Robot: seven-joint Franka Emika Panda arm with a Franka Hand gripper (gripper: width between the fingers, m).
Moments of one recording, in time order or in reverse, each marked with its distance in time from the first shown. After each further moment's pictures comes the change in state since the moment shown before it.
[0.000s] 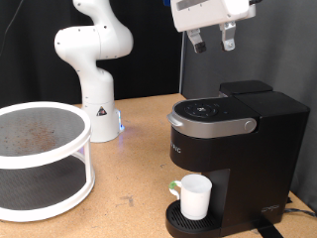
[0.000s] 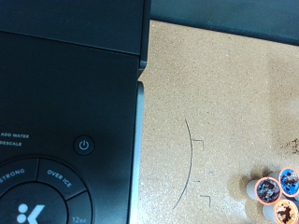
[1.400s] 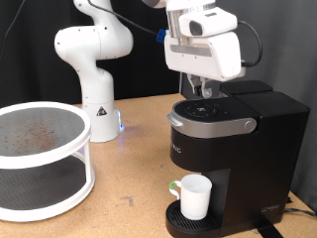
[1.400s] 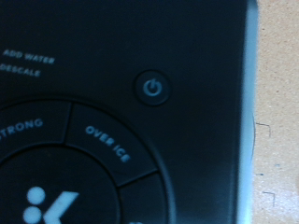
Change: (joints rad) arm 0.001 0.081 0.002 -0.107 -0.036 0.066 -0.075
